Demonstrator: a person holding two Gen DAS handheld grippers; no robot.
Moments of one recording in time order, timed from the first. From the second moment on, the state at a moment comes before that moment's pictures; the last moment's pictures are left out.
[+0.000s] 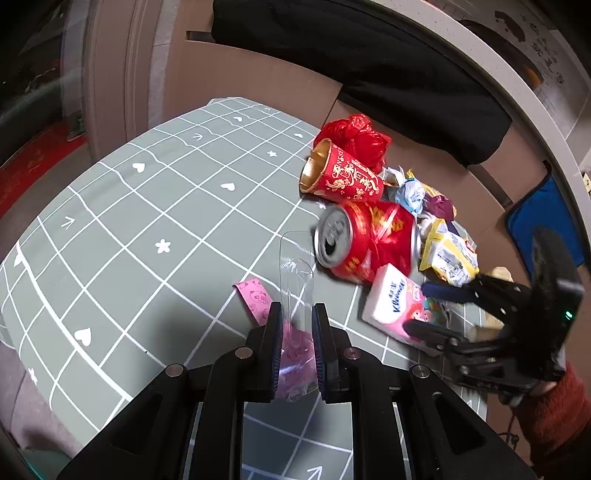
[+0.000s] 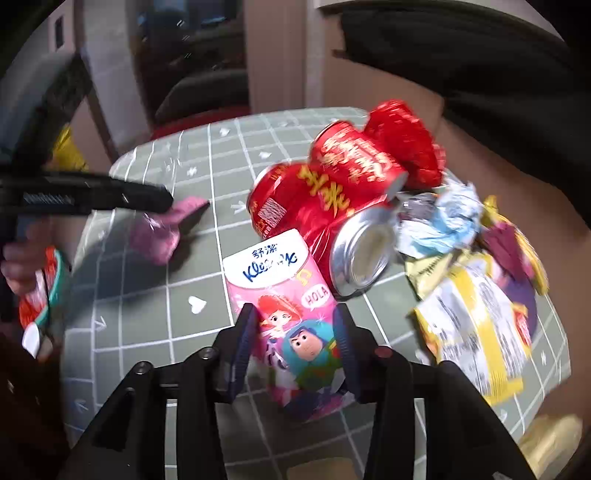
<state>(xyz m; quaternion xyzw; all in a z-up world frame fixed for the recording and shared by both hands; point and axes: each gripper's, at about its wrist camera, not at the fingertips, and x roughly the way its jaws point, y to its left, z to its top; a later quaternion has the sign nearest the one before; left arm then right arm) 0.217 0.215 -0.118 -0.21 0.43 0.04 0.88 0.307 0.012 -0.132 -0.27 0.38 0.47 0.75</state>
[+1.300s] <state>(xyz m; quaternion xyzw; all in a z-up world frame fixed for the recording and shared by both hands) 0.250 0.068 -0.024 -0.09 0.36 -0.05 0.93 0.272 -0.107 -0.022 -0.14 0.29 0.31 0.89</state>
